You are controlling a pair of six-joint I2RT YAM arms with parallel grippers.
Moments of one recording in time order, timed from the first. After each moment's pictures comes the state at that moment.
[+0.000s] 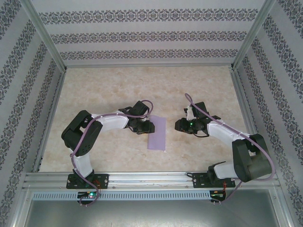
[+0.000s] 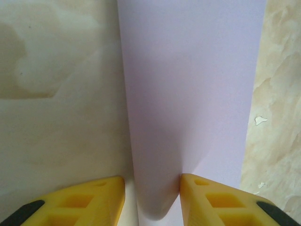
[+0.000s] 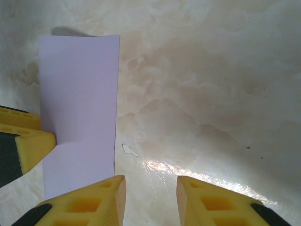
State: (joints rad) left arm -0.65 1.83 1.03 -0.34 0.34 -0.69; right arm 0.28 1.37 0.64 -0.34 -0.45 0.47
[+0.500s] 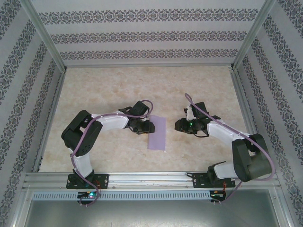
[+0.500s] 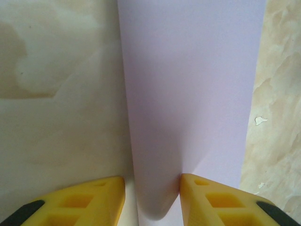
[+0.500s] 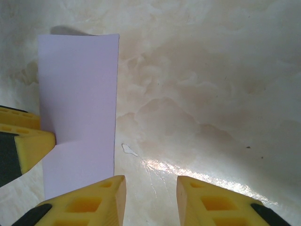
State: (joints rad) left arm -0.65 1.83 1.03 -0.34 0.34 -0.69; right arm 0.28 1.37 0.64 -0.34 -0.46 0.47
